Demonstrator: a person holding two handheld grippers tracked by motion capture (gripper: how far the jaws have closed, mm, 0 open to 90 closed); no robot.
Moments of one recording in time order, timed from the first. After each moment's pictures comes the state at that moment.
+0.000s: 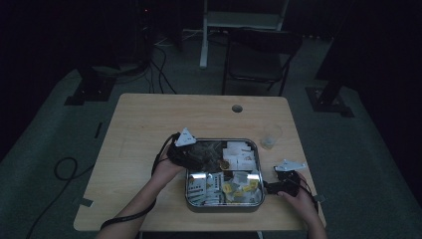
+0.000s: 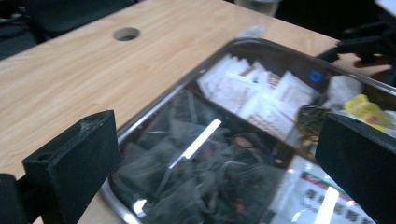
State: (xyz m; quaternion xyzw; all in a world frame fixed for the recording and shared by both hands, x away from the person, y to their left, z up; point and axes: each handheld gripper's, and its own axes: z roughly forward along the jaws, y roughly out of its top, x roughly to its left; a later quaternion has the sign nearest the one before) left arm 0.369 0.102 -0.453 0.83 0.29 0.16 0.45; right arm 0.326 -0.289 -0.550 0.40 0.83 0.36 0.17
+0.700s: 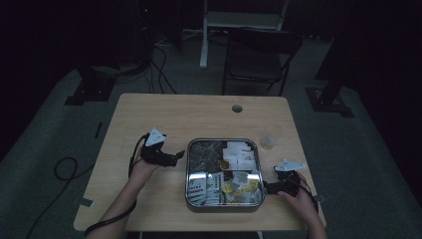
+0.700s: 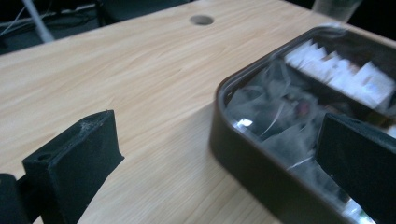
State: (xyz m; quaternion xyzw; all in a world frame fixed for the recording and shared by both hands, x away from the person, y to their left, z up) left arm 0.378 0.183 -0.480 0.79 0.37 0.19 0.45; right arm 0.326 -0.289 -0.550 0.40 0.83 0.36 0.17
